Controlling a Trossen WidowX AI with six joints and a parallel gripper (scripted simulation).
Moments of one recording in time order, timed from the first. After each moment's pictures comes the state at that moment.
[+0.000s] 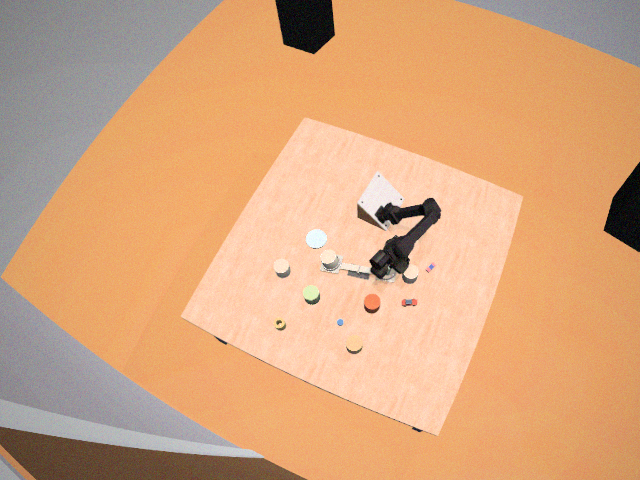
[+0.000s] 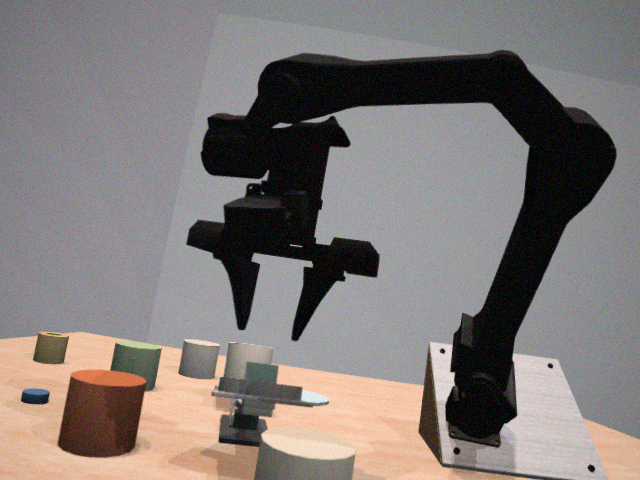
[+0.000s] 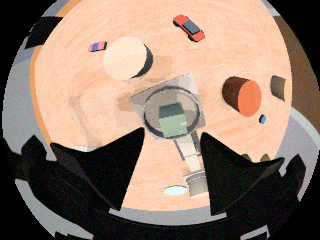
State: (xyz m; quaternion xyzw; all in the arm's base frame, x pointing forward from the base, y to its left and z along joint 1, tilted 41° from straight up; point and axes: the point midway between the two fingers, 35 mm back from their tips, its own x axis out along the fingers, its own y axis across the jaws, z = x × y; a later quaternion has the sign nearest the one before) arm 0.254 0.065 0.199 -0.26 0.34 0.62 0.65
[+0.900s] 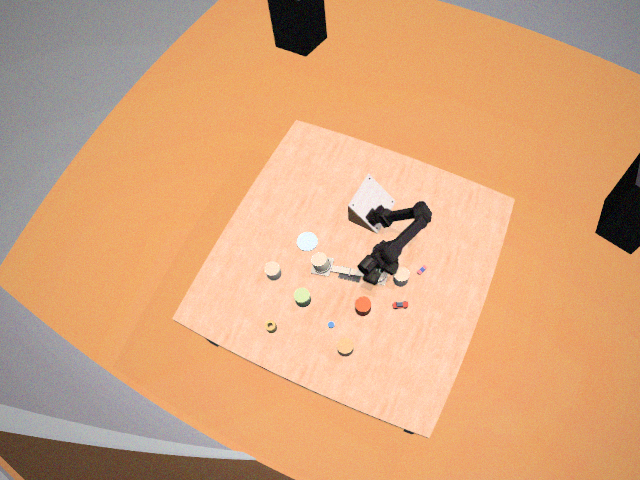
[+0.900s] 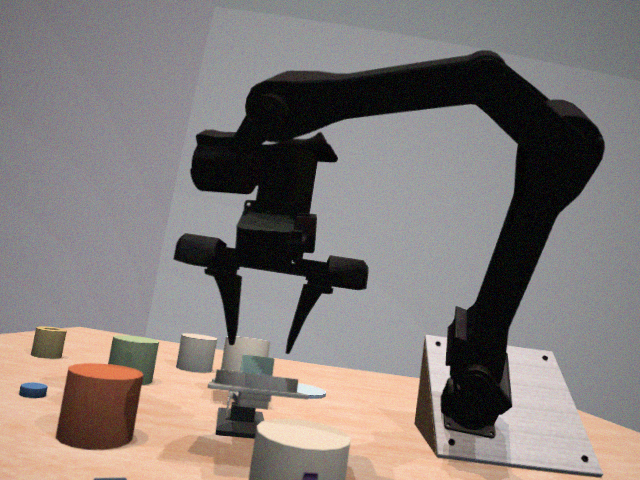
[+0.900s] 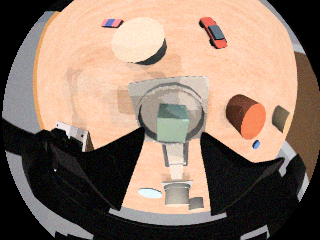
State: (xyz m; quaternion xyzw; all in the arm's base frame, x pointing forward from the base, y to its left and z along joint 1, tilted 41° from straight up) arm 0.256 0.074 0.178 -0.34 0.25 0.67 0.61
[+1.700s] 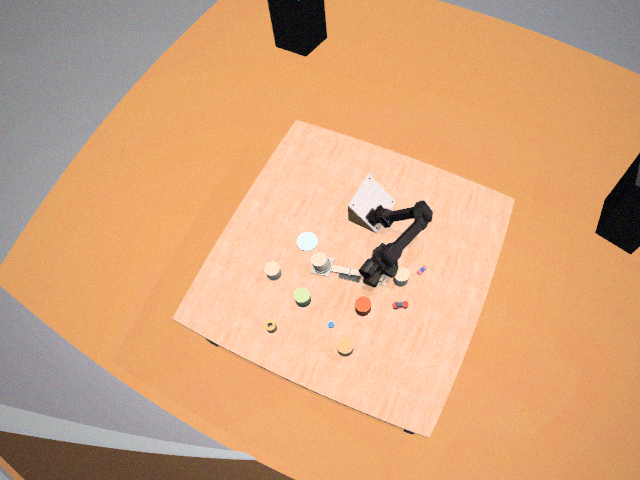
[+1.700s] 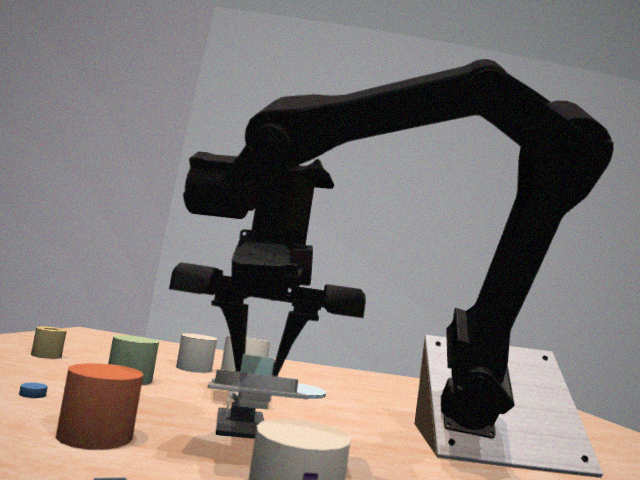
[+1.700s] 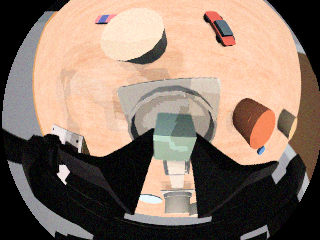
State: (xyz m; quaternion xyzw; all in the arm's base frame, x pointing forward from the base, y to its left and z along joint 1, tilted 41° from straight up) arm 0.254 0.092 0.157 -0.34 0.25 0.67 0.61
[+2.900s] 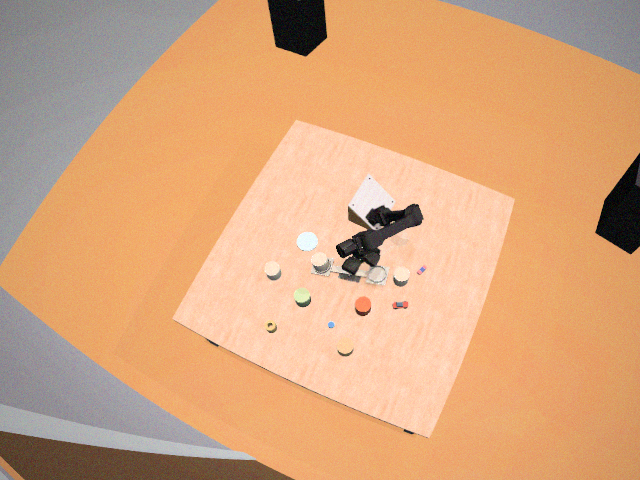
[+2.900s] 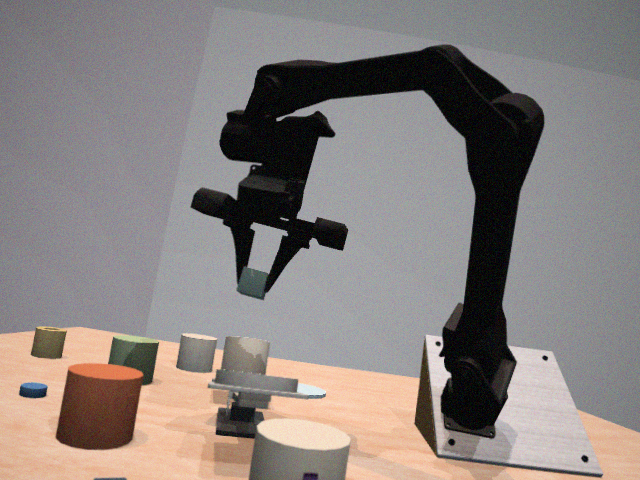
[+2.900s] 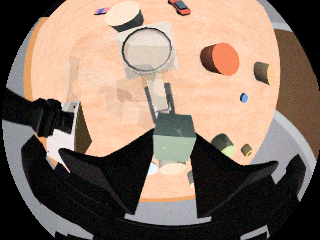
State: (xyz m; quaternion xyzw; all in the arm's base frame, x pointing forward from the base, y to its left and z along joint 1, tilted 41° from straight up) arm 0.293 -0.024 0.170 -0.35 0.28 0.62 0.65
